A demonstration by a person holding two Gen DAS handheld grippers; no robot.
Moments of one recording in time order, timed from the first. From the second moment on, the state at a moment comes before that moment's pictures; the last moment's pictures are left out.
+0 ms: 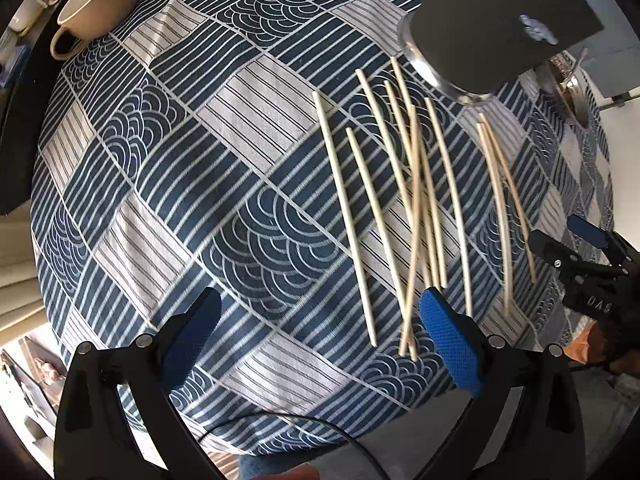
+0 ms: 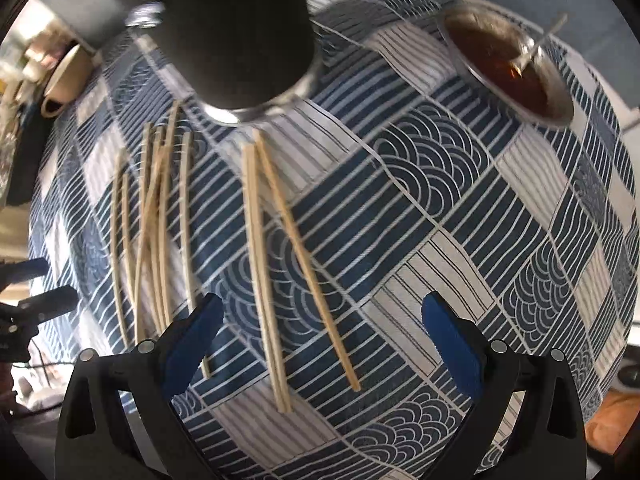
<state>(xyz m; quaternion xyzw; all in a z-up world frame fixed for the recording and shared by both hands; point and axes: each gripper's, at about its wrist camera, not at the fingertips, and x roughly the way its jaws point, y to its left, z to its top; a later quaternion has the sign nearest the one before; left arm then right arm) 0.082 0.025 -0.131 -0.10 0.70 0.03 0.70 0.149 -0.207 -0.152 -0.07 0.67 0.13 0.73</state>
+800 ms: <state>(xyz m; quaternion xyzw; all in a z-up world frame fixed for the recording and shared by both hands) 0.123 0.048 -0.197 -0.06 0.71 0.07 0.69 0.207 -0.170 -0.191 -0.19 0.64 0.14 0.73</state>
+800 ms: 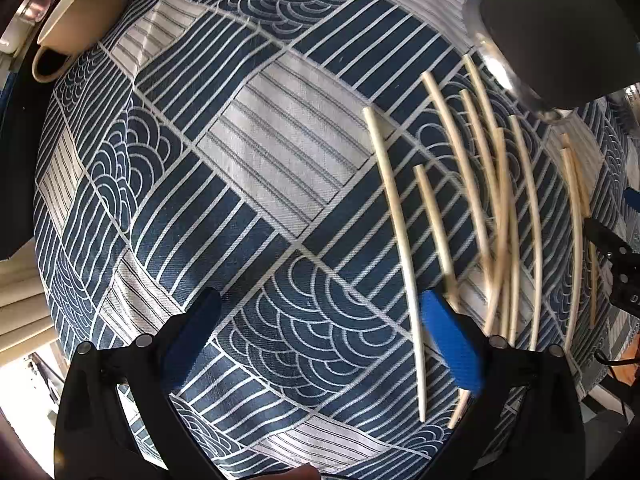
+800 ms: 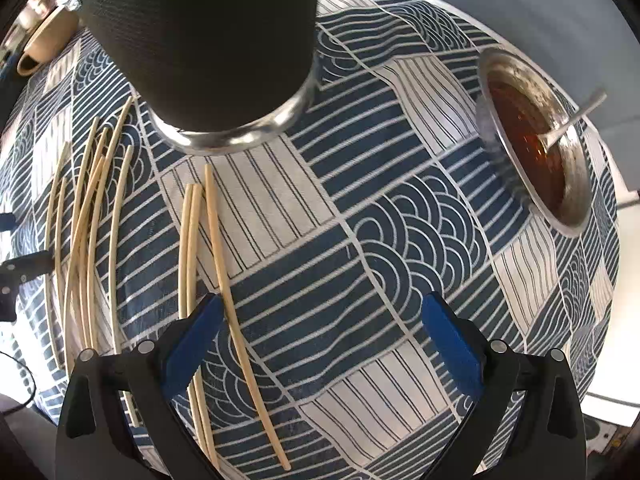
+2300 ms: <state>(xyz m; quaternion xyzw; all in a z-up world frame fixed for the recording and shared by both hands) 0.113 0.060 -0.194 -0.04 0.71 -0.06 0.70 0.171 -0.192 -0.161 -0.09 0.67 0.22 0.70</state>
